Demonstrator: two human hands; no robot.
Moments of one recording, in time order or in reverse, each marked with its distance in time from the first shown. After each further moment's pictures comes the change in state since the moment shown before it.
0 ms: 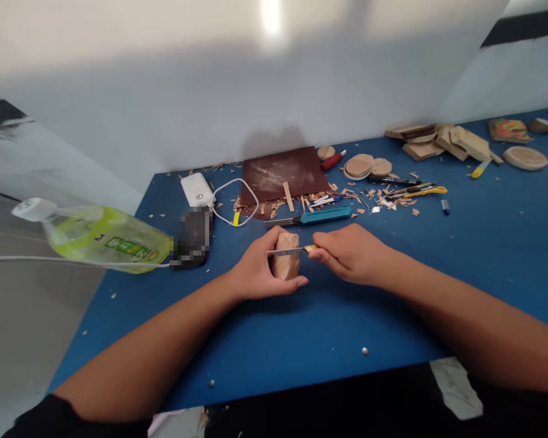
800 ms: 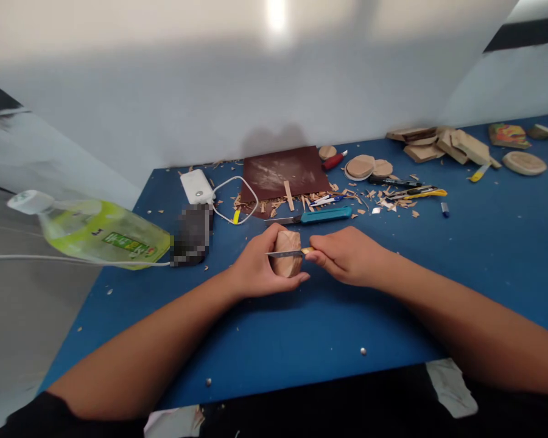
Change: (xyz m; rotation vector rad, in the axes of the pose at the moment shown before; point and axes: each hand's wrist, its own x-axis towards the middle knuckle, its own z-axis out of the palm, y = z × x) left_hand 0.001 0.002 0.004 0.135 0.065 0.001; right_hand 0.000 -0.002 0.004 0.007 -0.062 0.006
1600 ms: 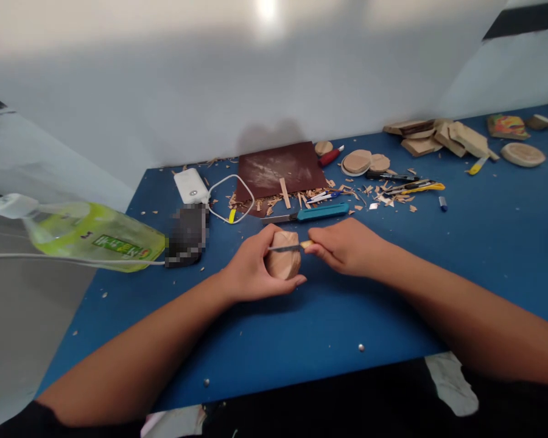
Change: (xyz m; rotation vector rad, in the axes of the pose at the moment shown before) left_hand 0.000 0.002 -0.003 0.017 -0.025 -0.072; right_hand 0.006 0.013 -0.003 -0.102 0.012 0.034
